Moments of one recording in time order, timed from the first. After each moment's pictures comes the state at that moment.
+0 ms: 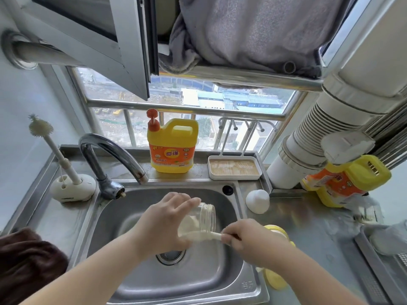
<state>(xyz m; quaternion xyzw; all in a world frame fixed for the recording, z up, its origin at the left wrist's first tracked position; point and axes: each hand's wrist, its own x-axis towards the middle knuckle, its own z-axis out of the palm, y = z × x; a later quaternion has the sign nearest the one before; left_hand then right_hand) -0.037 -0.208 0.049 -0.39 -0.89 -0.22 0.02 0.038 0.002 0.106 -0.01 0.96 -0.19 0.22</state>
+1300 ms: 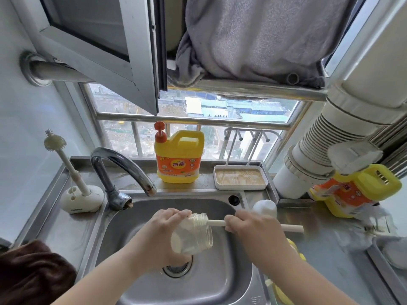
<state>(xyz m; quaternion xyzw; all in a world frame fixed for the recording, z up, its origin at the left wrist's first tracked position) -0.032 -0.232 0.044 -0.31 -0.90 -0.30 -0.05 0.022 0.002 0.096 -0.11 0.99 0.05 -0.04</state>
